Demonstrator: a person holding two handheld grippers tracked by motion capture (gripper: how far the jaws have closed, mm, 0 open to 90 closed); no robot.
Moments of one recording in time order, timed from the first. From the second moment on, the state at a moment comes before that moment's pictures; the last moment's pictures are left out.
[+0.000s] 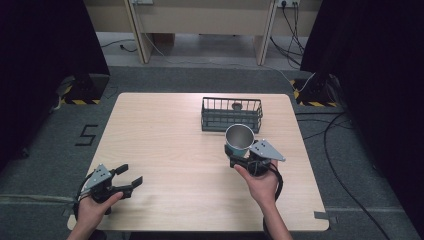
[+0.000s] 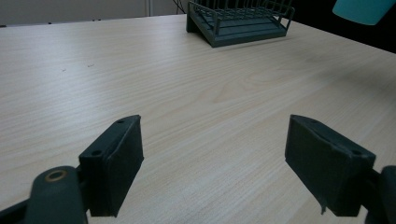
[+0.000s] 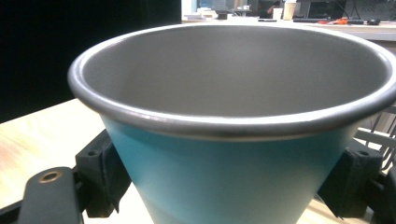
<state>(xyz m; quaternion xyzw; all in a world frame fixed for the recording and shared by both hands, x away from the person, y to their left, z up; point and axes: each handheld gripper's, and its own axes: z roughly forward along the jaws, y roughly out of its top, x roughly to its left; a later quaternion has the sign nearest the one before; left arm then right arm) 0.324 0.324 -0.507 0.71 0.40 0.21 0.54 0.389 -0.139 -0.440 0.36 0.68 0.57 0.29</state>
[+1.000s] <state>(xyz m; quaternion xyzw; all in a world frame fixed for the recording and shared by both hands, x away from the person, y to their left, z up) 0.324 0.324 -0.507 0.71 0.40 0.22 0.54 0.425 -0.140 -0.428 0.38 0.67 0.56 0.30</state>
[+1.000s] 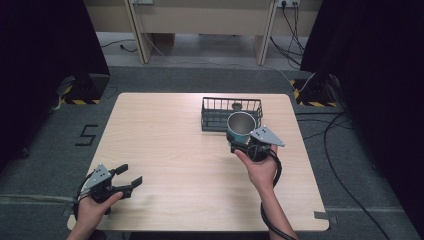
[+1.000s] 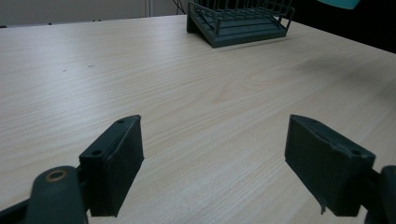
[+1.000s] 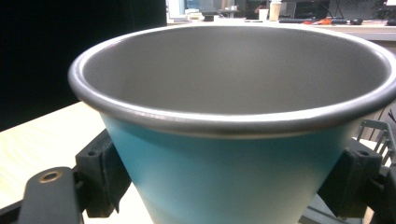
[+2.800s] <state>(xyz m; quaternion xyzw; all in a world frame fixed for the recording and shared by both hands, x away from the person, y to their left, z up) 0.323 0.325 -0.506 0.71 0.40 0.22 0.54 0.494 -0.133 -0.404 0.41 0.65 0.56 0.31</state>
